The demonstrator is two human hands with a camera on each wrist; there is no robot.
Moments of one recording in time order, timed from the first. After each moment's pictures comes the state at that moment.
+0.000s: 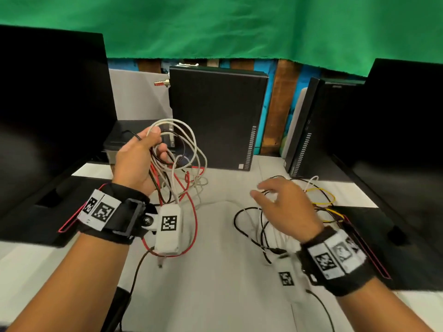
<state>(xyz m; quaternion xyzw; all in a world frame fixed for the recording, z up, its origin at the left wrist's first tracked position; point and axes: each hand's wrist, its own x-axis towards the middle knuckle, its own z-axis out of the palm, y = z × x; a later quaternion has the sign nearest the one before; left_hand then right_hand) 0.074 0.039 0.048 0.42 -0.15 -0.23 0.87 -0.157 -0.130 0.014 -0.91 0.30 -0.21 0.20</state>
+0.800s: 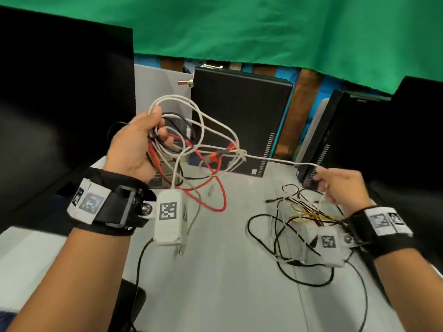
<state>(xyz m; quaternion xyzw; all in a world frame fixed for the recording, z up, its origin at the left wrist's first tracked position) 0.084 0.075 0.086 0.38 -0.14 -0.22 0.89 -0.149 -0.228 0.027 -0.70 0.44 -0.37 0.42</state>
